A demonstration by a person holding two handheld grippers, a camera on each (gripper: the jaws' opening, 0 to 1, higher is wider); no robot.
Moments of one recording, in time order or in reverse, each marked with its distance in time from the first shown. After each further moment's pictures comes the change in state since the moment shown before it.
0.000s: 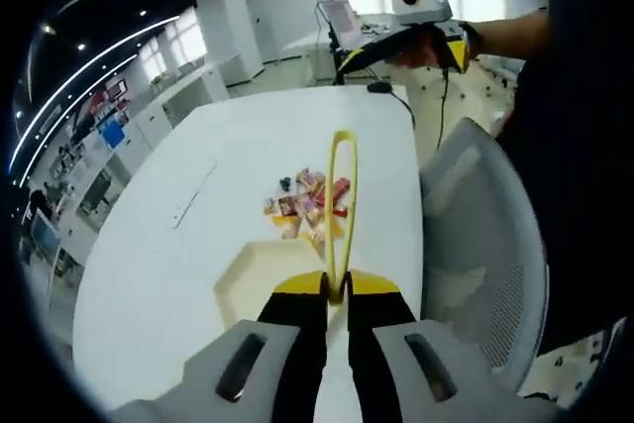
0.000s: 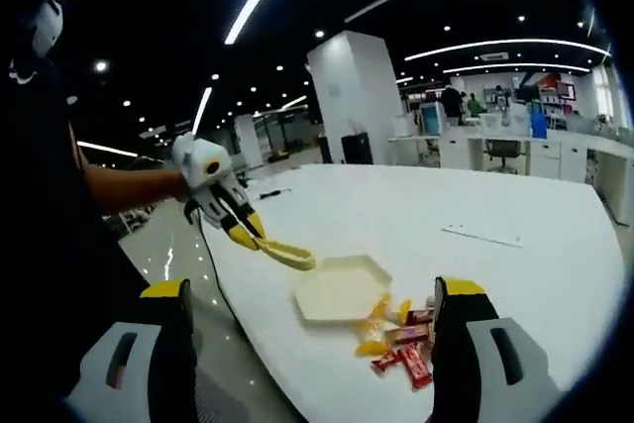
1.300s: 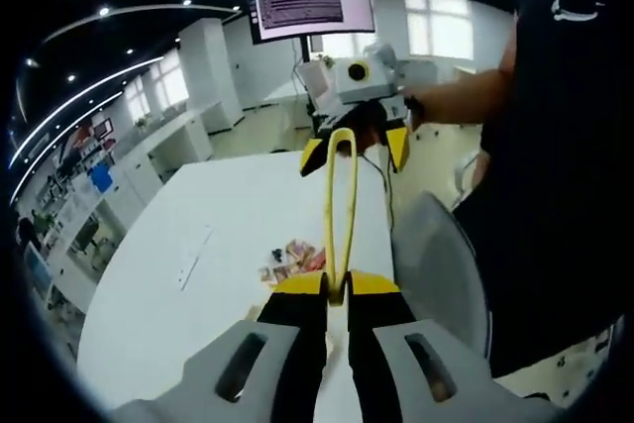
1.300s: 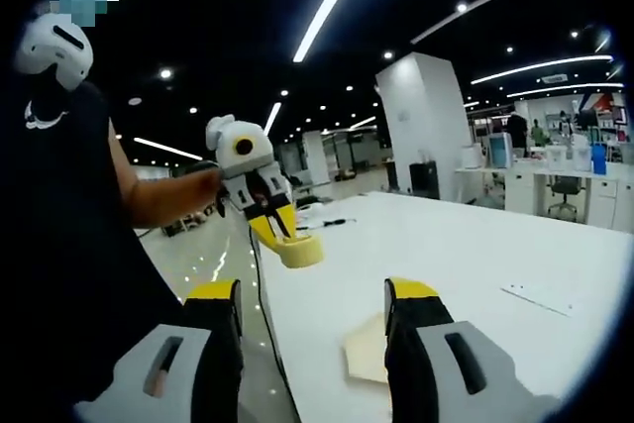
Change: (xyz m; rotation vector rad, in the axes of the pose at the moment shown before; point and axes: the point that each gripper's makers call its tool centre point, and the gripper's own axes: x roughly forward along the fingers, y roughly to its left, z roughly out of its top) left arm -0.067 -0.017 0.100 0.071 -0.187 -0.095; right arm 0.040 0.058 0.065 -0.087 -0.082 0.299
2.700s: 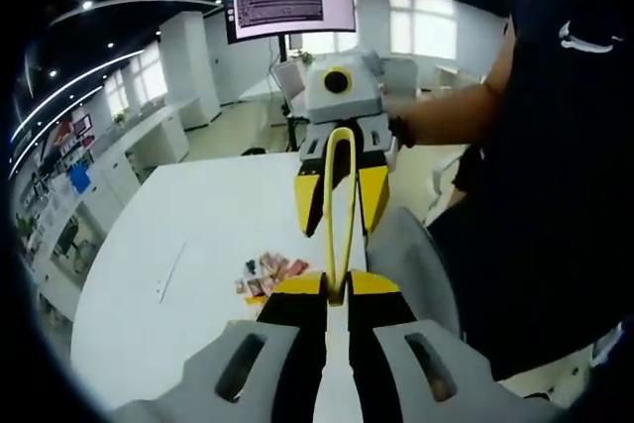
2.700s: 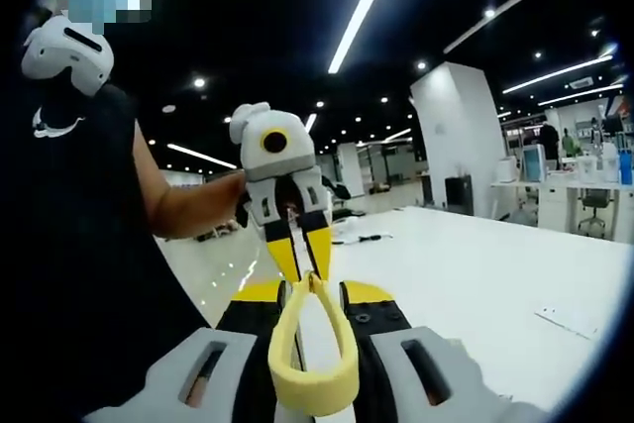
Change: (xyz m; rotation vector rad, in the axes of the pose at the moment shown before) left arm 0.020 -0.023 0.032 -0.012 0.027 -0.101; right arm 0.024 0.035 0.024 -0.031 -0.058 0.151
